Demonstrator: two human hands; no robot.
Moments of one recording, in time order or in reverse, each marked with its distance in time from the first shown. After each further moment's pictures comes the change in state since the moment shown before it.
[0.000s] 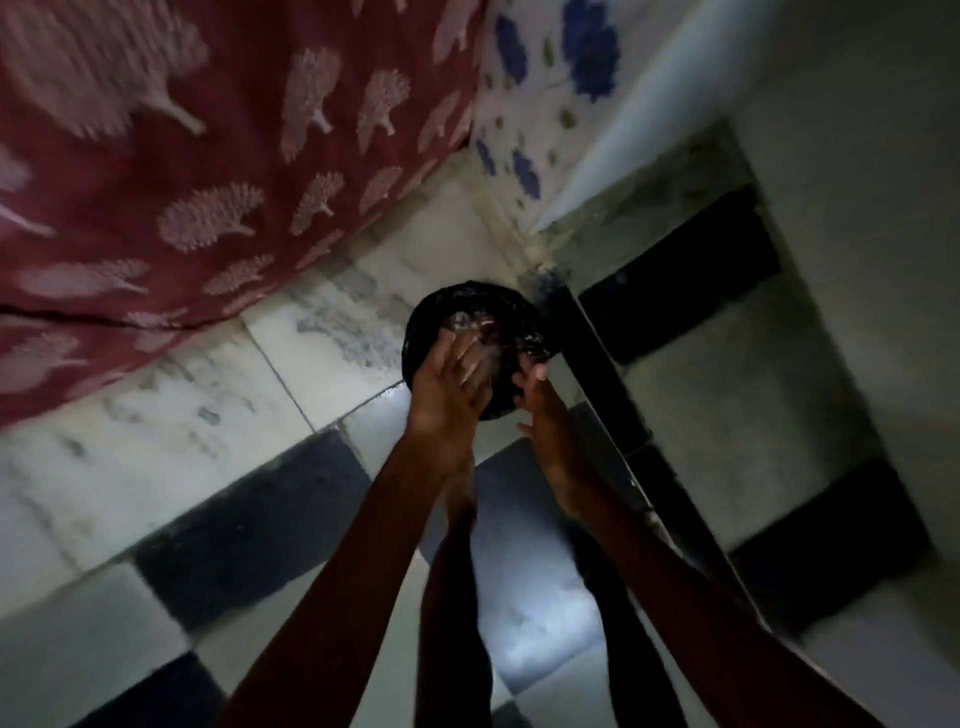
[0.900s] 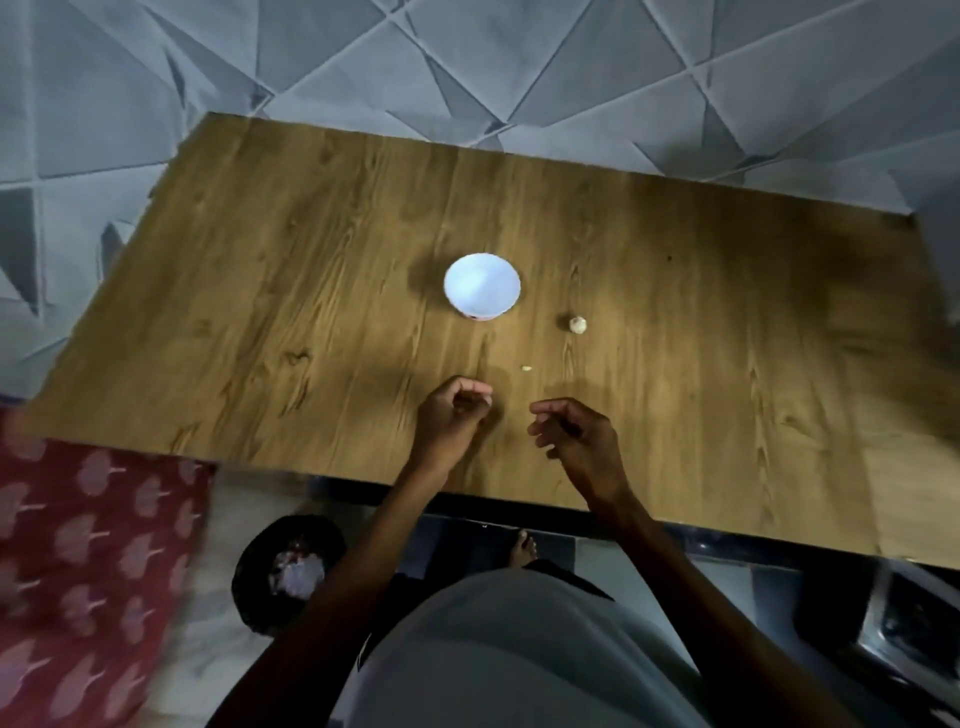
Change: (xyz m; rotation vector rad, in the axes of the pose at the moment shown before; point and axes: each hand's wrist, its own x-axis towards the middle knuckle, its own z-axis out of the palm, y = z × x) left_hand -0.340 -0.344 0.396 1.554 -0.682 0.618; right_hand -0.456 0.035 -0.446 0.447 0.825 -0.455
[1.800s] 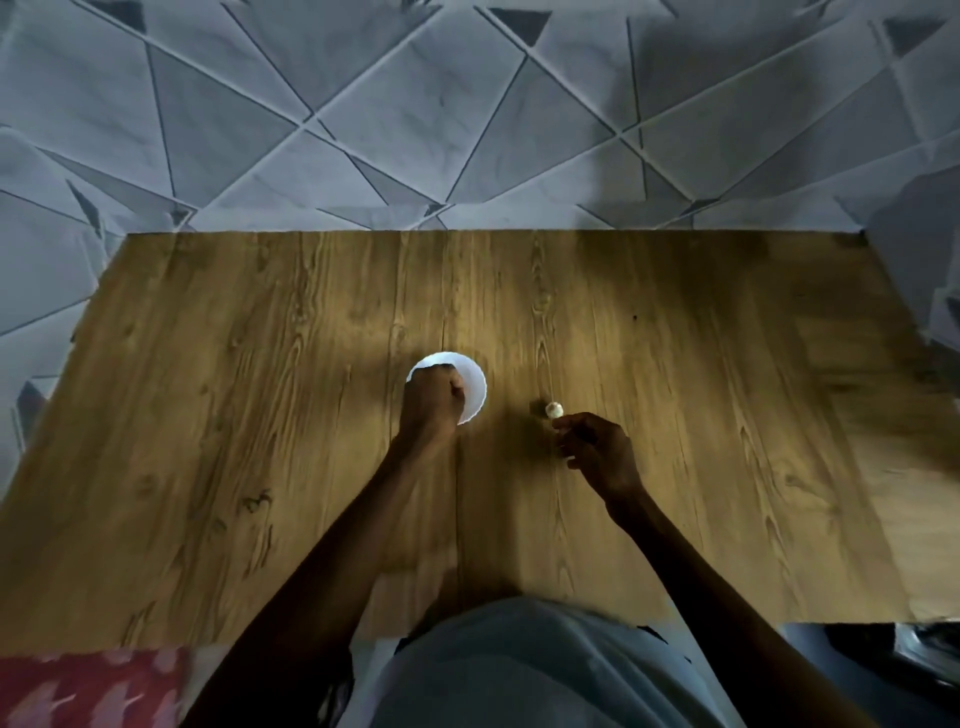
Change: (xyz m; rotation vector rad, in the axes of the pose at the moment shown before) left_hand 0.191 0.063 0.026 0.757 0.029 0.214; right_hand 0.126 -0.001 -0.044 -0.120 0.193 -0.009
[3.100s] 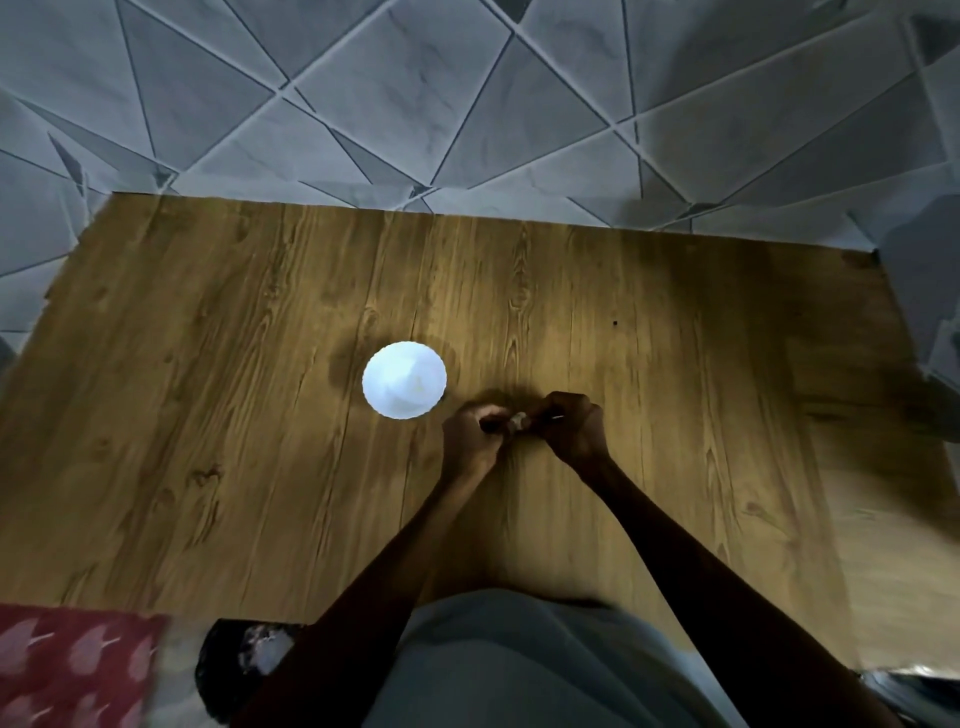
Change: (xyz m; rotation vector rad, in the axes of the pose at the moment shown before) left_hand -0.053 0.063 0.091 -0.448 -0.100 -0.116; right_hand 0.080 0.038 -0.026 -0.284 -0.132 -0.219
